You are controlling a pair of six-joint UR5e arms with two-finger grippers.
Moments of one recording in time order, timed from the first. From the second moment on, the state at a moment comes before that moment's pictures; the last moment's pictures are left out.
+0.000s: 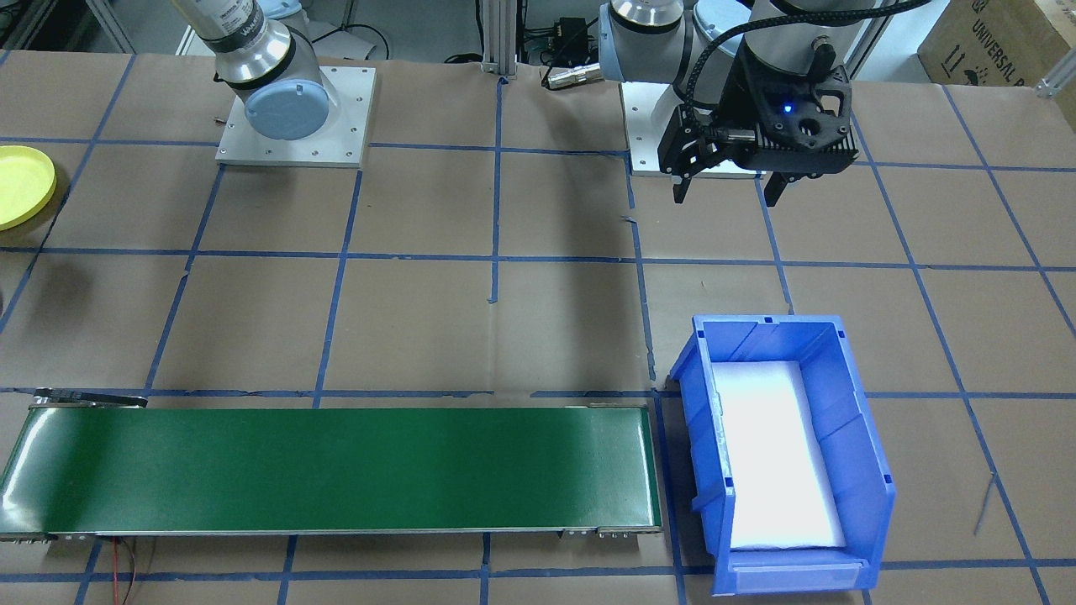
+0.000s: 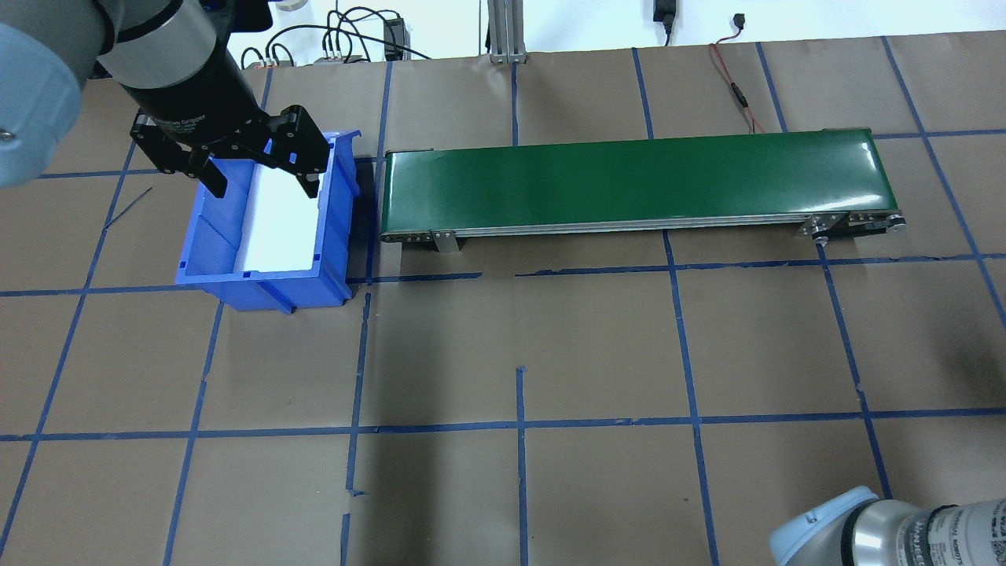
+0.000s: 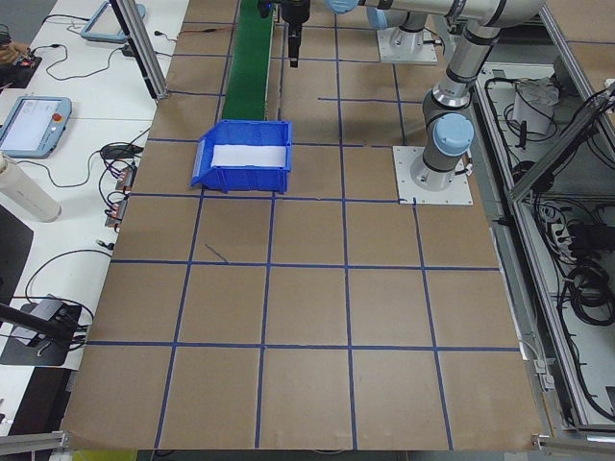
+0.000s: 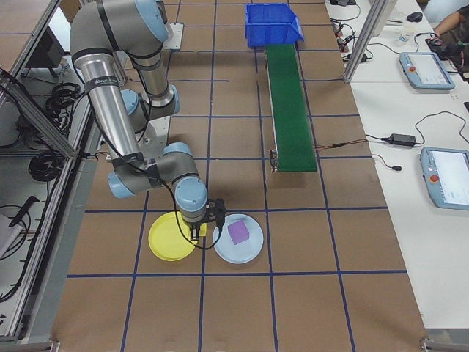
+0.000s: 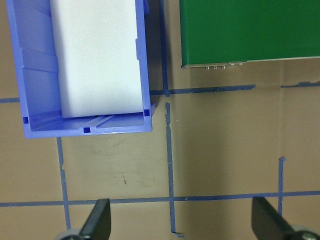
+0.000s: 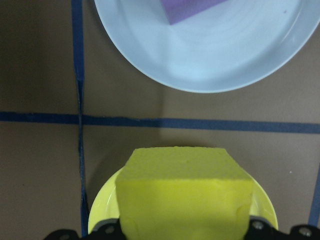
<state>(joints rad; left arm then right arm) -1.61 -1.56 -1.52 -1.62 1.60 0.00 0.32 -1.30 1.89 -2.08 -1.61 -1.28</state>
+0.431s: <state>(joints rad) -1.61 -1.56 -1.52 -1.62 1.60 0.00 0.23 -1.31 2.01 -2.20 -1.61 -1.28</state>
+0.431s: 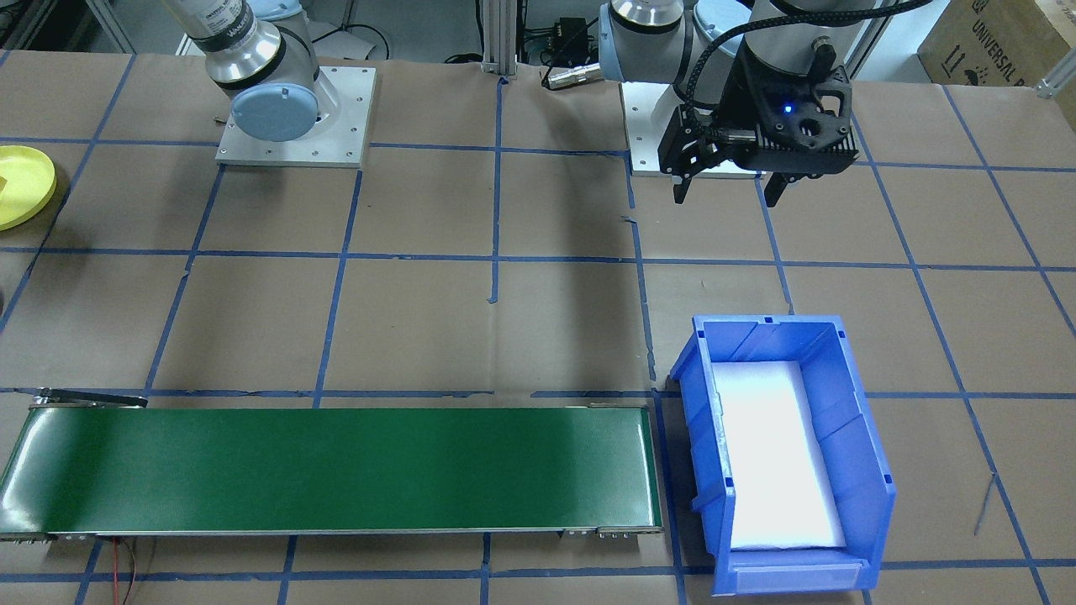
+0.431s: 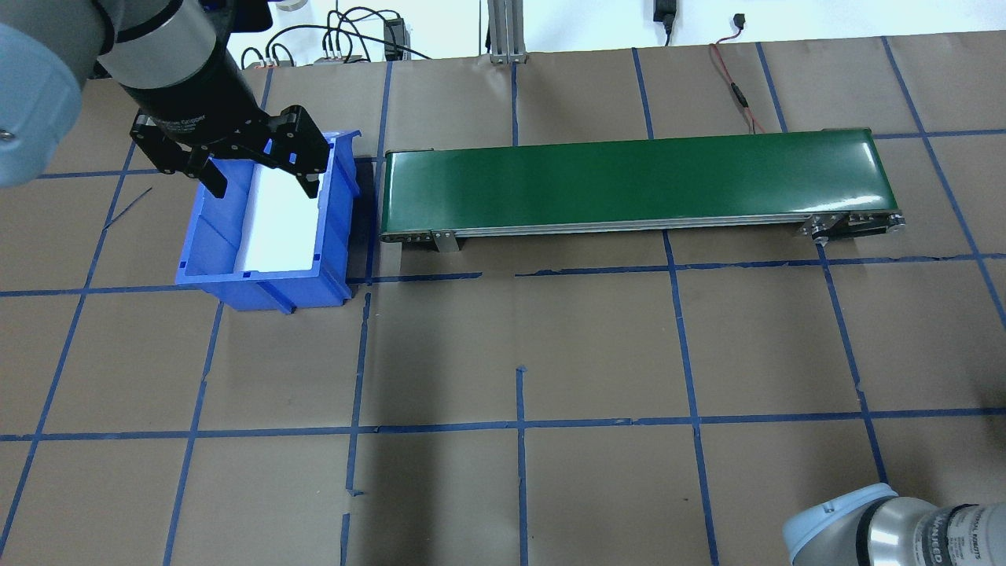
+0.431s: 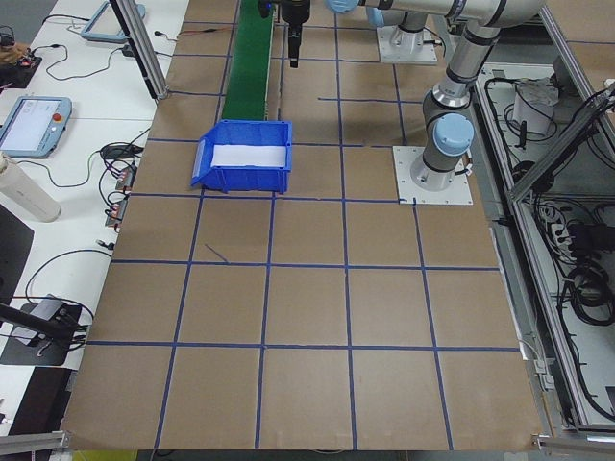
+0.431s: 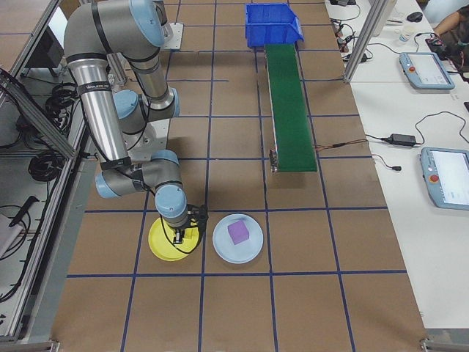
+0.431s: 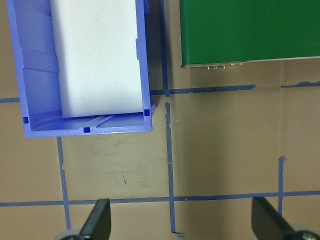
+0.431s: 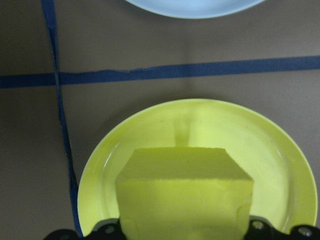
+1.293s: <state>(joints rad) -1.61 -1.56 -1.52 -1.62 1.60 0.00 0.24 -1.35 2.02 -2.21 -1.56 -1.24</state>
